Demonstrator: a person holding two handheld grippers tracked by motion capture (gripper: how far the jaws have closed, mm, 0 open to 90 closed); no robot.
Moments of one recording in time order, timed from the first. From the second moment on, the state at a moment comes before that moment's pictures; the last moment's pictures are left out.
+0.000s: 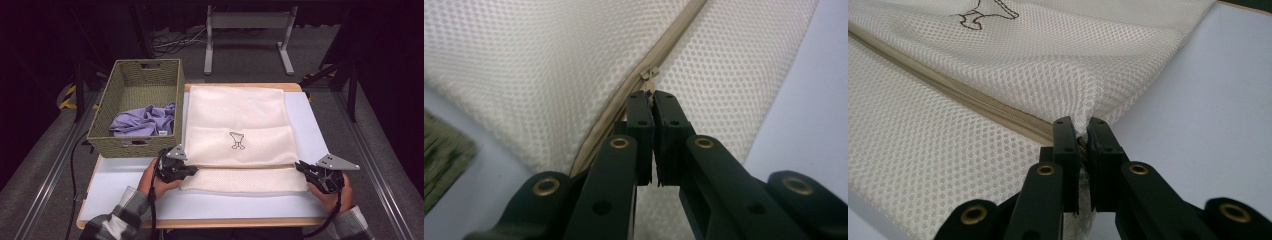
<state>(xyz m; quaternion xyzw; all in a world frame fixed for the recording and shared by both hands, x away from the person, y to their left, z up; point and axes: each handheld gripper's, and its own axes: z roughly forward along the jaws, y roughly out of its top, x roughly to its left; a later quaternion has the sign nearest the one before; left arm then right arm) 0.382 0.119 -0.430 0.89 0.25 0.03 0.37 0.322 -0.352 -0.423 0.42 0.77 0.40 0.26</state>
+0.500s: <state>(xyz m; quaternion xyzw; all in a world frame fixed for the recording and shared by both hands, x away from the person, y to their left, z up) 0.373 0.169 -0.438 0.88 0.30 0.05 0.36 0.322 -0.353 -0.424 0.42 0.77 0.40 0.26</state>
